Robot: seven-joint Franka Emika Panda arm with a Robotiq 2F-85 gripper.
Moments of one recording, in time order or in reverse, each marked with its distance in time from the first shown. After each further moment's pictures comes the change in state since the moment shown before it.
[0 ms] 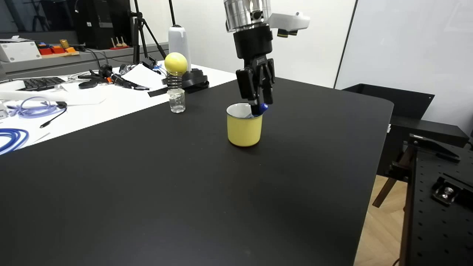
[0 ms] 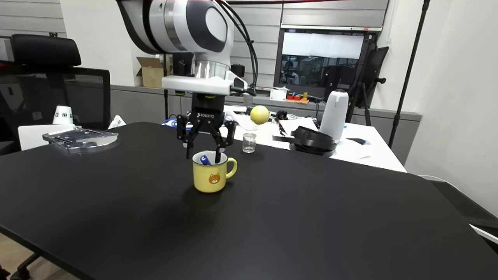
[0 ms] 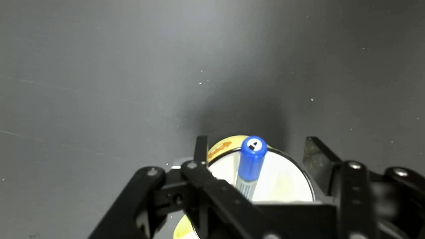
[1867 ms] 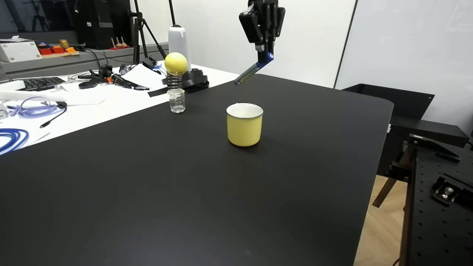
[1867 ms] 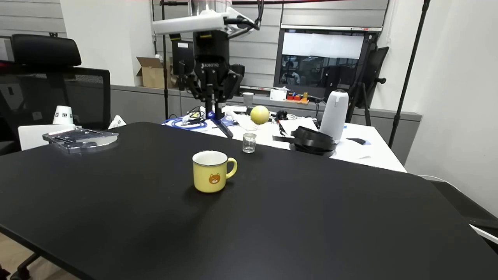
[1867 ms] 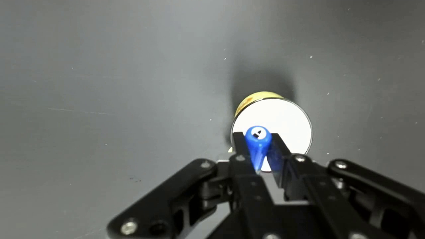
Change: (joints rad) arm -0.005 -0.261 -0.018 -0.048 -0.057 -0.049 0.182
